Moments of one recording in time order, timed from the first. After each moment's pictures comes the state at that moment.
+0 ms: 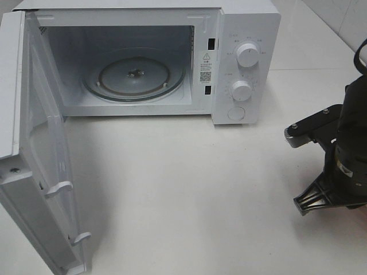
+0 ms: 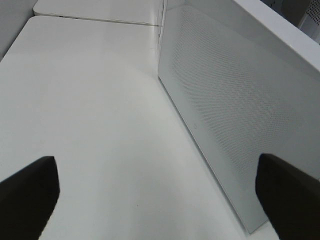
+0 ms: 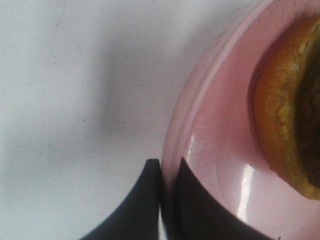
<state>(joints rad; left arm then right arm) 0.00 -0.01 -0.52 -0.09 1.07 -0.02 0.56 1.58 -0.62 -0.67 0.75 0.77</state>
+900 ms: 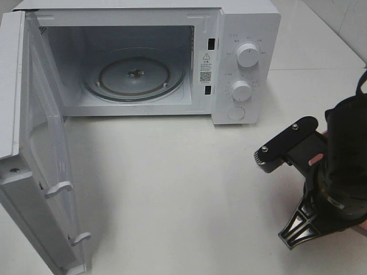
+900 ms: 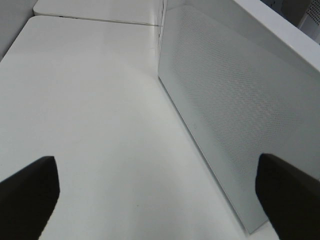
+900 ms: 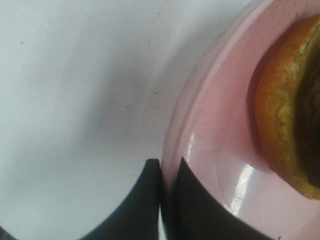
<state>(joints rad) 0.00 -0.01 -0.52 -0.09 1.07 -0.02 0.85 1.51 -0.60 -0.65 0.83 0.77</state>
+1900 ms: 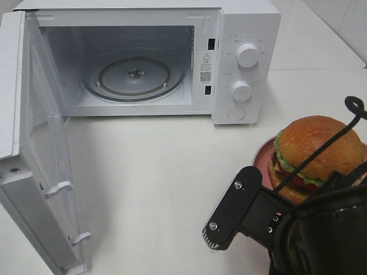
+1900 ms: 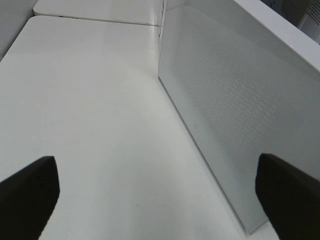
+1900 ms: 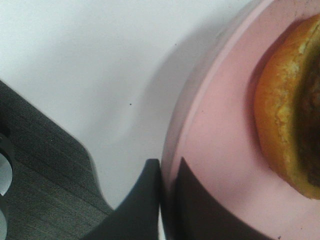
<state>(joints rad) 0.00 -0.01 -0.52 -0.09 1.07 -0.02 1.26 1.51 -0.60 -0.64 0.87 0.76</state>
